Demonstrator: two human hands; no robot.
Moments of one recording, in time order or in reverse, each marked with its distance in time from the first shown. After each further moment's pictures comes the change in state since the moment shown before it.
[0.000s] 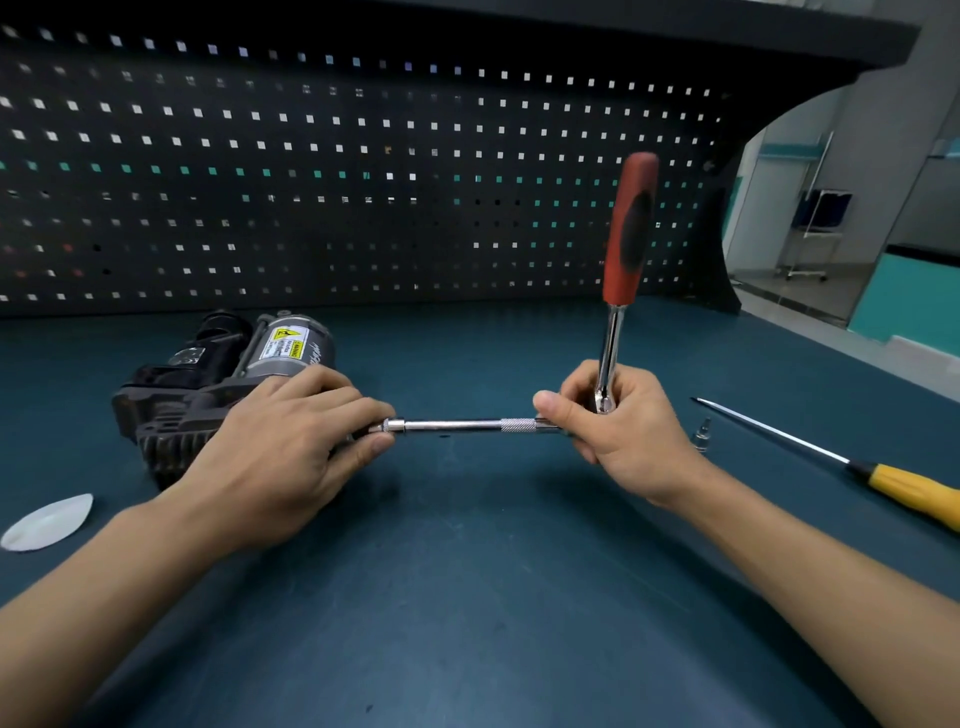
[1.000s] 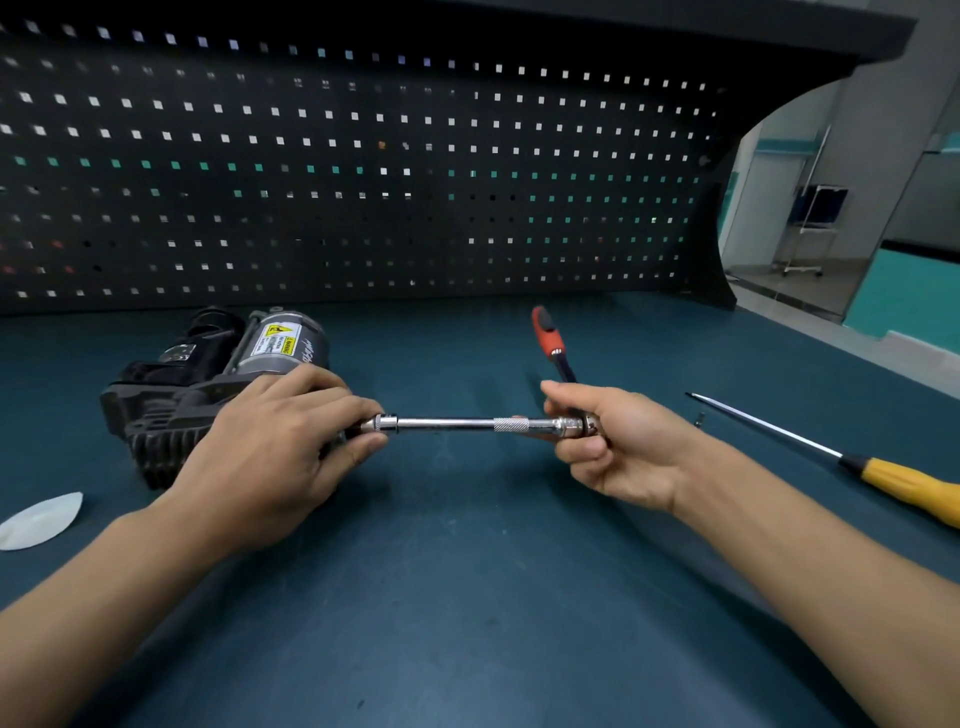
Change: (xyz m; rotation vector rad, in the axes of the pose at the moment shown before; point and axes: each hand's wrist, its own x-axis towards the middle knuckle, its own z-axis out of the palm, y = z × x) left_hand -0.003 0.000 0.005 -0.036 0.069 -0.020; right_hand 0.006 -0.011 -0.006 0.495 -0.143 0.739
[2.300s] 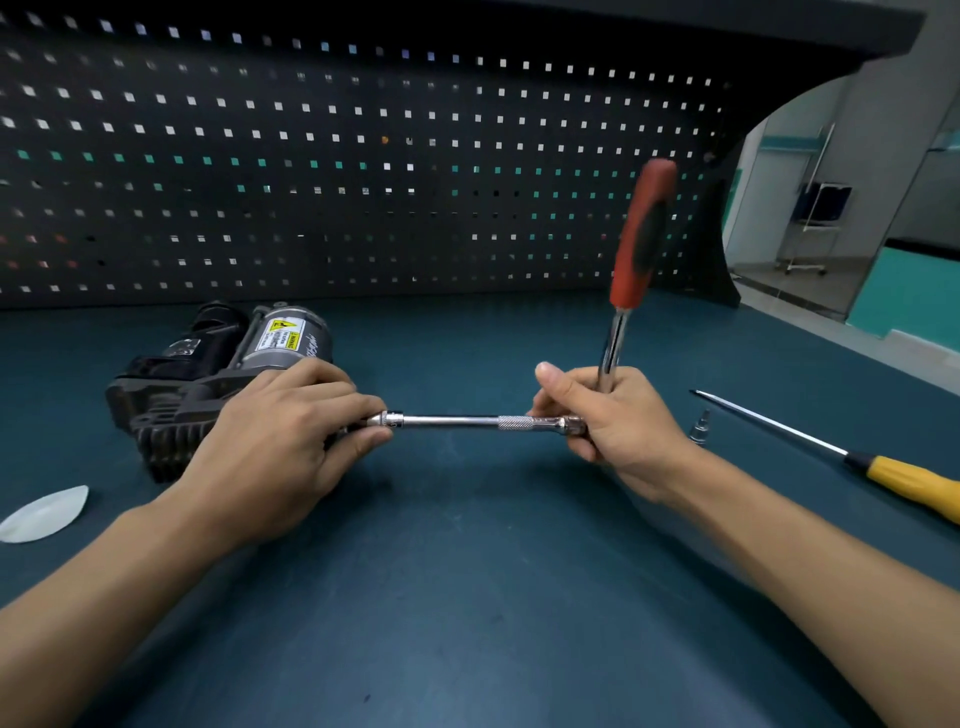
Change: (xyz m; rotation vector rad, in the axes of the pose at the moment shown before) left_hand 0.001 0.002 -0.002 -0.026 0.014 0.004; right_hand 0.006 0.010 0.004 -0.429 0.134 -0.555
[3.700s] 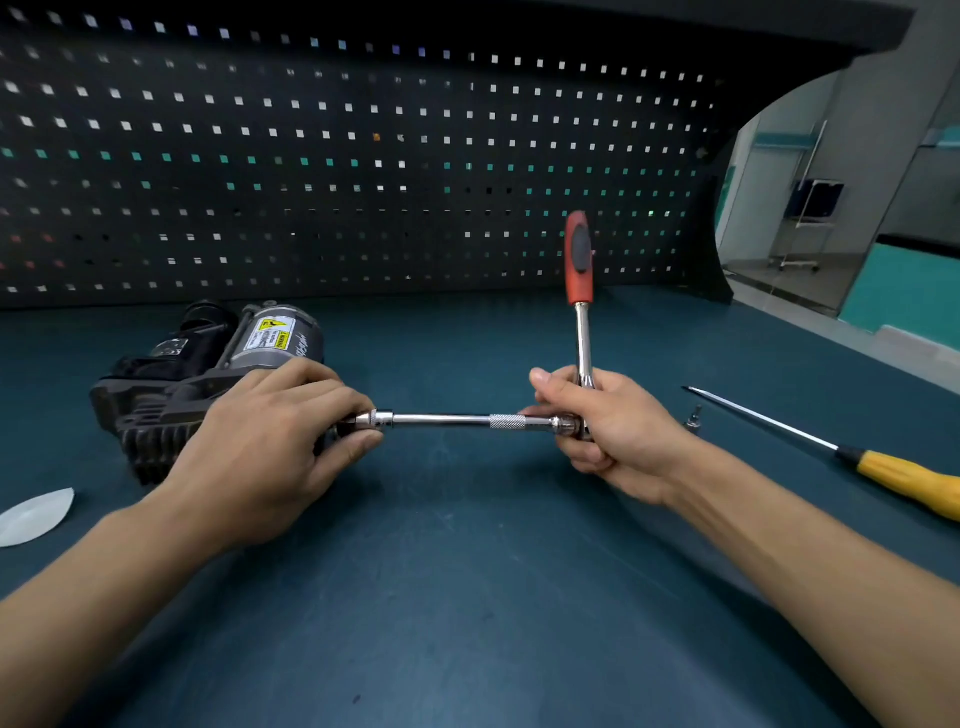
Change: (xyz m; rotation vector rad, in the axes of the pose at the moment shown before) left_hand -0.001 0.001 0.000 0.014 -0.015 -0.036; right_hand -0.003 -0.001 -0.005 0.180 -0.069 0.242
